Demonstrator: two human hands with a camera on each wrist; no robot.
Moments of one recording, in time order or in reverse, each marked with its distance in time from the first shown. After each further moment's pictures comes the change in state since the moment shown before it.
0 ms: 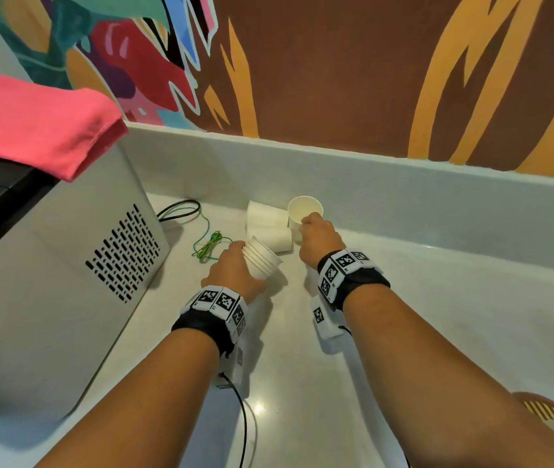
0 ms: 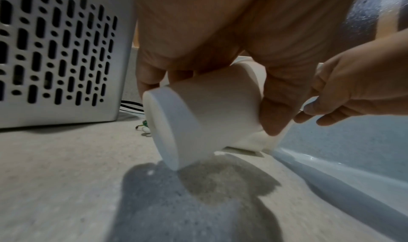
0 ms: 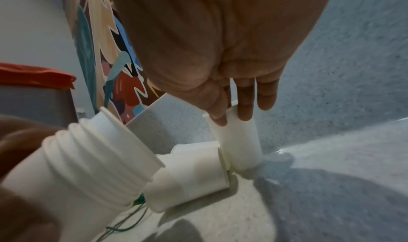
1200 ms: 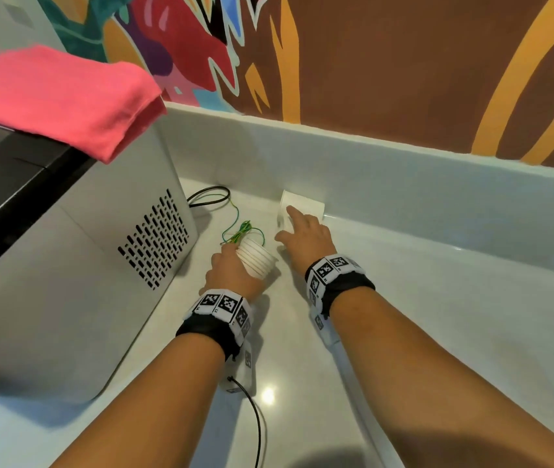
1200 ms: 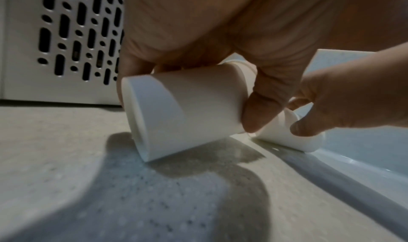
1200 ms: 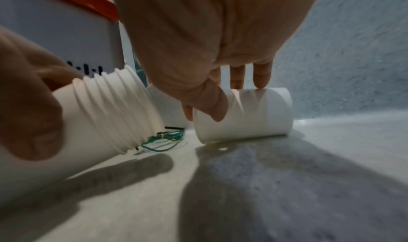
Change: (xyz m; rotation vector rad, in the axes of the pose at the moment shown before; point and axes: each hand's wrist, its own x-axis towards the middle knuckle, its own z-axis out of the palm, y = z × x) left_hand 0.005 -0.043 -0.014 -0.057 0.116 -0.201; right_hand 0.018 -0.055 0.055 -0.235 0.123 -0.369
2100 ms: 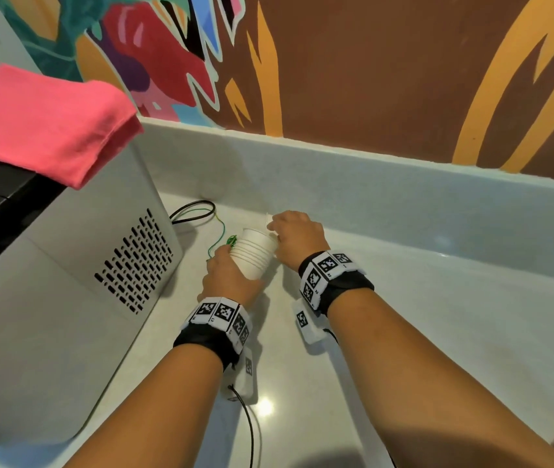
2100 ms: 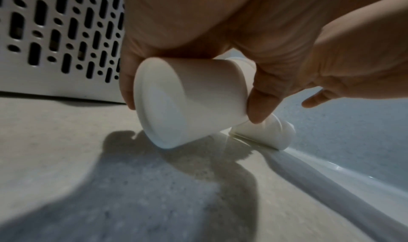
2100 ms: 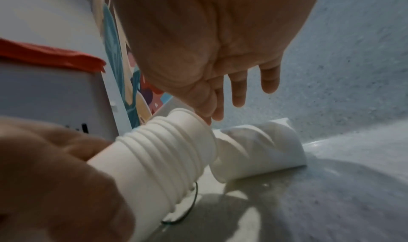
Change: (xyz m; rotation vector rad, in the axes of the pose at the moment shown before) left_hand 0.015 0.021 0.007 -0.058 0.011 0.023; right_hand 0.024 0.011 -0.033 0.190 -0.051 0.095
